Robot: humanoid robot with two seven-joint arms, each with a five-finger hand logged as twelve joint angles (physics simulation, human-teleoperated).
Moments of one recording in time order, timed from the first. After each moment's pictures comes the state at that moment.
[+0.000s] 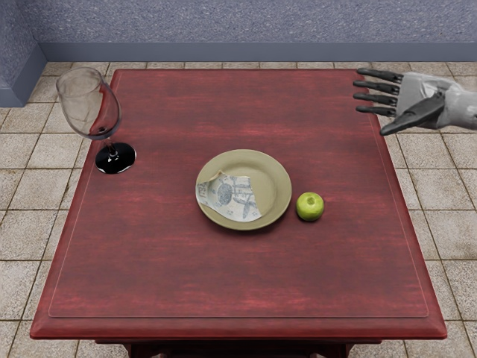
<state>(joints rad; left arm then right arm) -0.05 0.00 0.32 -0.16 0.08 -0.05 0.07 1.03 -0.84 0.30 1.01 0.16 0.61 -0.18</state>
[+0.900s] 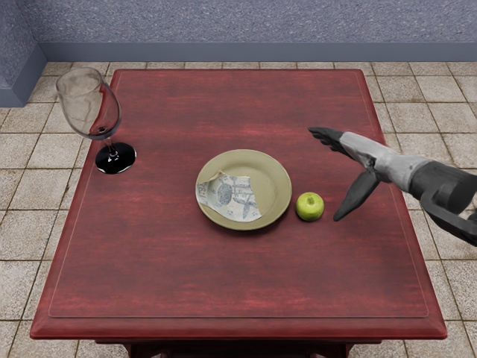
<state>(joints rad) -0.05 0.00 0.32 -0.16 0.08 -0.05 0.07 0.79 -0.88 0.37 1.72 -0.84 -0.12 -0.16</state>
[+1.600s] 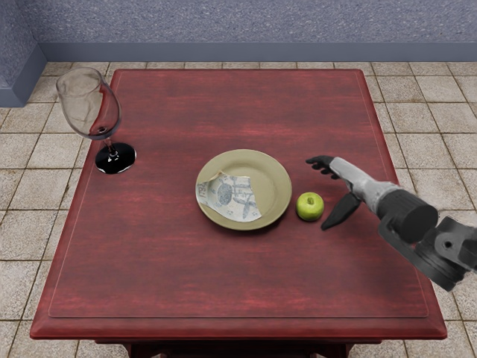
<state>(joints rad) -0.05 0.00 0.32 -0.16 0.08 -0.05 0.07 0.72 -0.70 0.33 1.73 -1.09 -0.36 -0.49</state>
